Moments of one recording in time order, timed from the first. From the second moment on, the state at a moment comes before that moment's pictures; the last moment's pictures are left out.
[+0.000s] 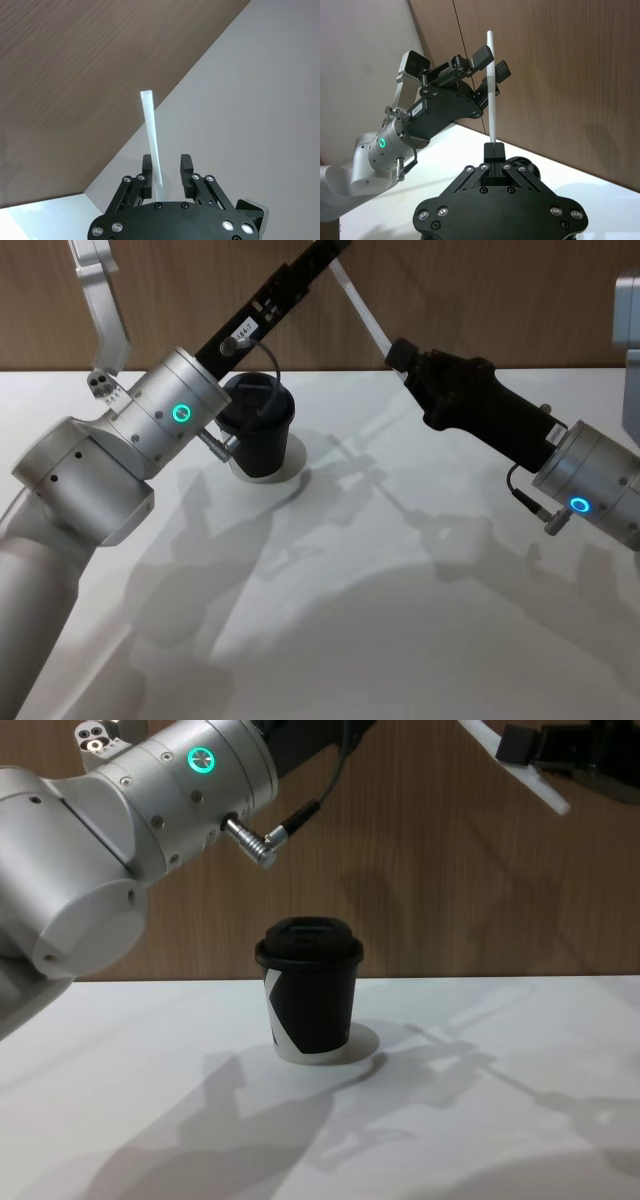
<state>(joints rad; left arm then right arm) -0.53 0.13 0.40 -1.42 -1.24 0.24 -0.56 0.21 0.35 -0.14 -1.77 0.64 0.28 0.65</state>
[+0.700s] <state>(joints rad) -0.53 0.15 0.41 -1.43 -1.25 0.23 -0.56 0.21 0.35 -0.14 -1.77 0.64 0.28 0.65</state>
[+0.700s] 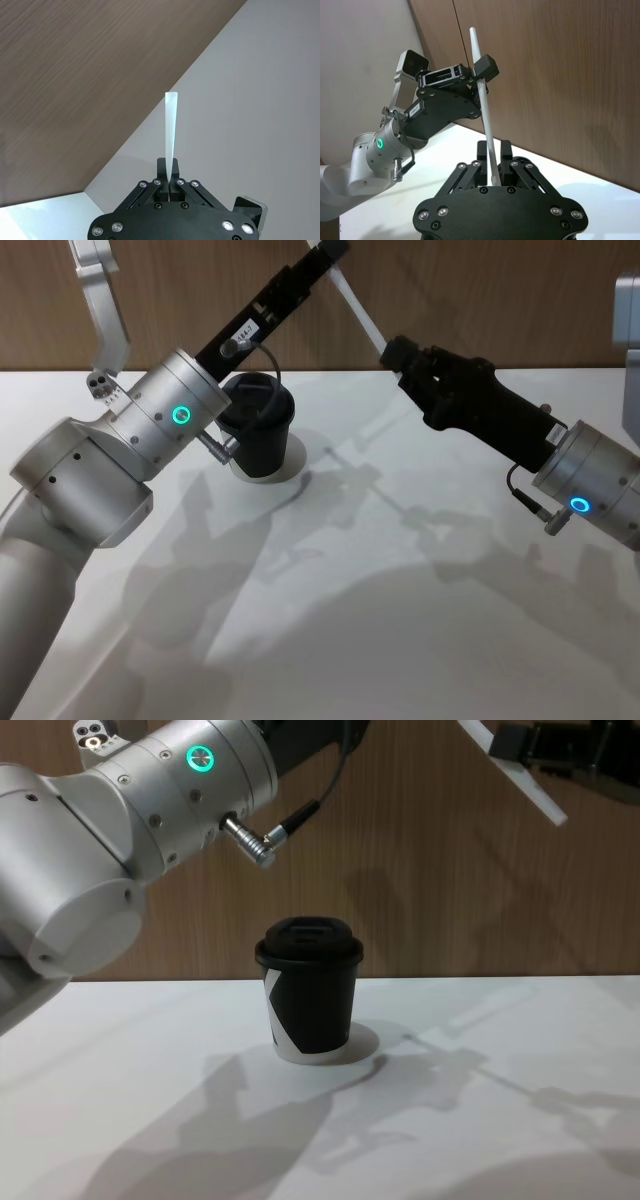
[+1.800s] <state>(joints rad) -0.50 0.24 0.45 -1.52 -1.02 0.05 -0.40 0.21 0.35 -0.14 -1.77 0.64 0.28 0.65</state>
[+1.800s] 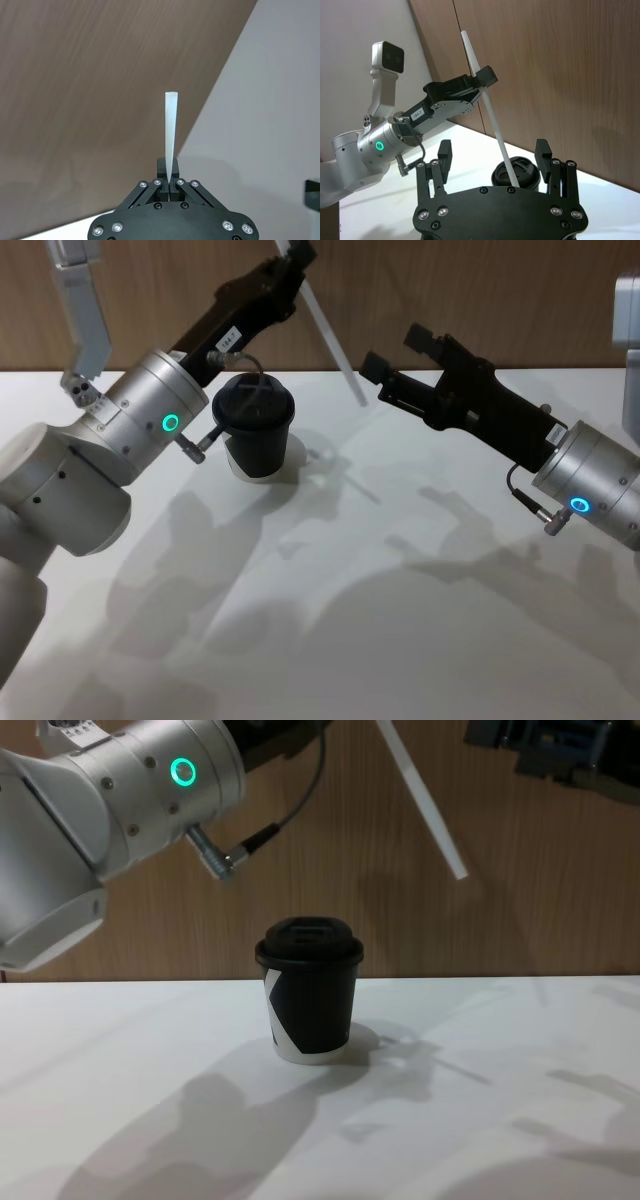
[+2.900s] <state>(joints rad) -0.51 0.36 0.51 -1.66 -0.48 -0.03 -0.08 0.21 0.35 -0.14 -1.77 0.64 0.28 0.65</state>
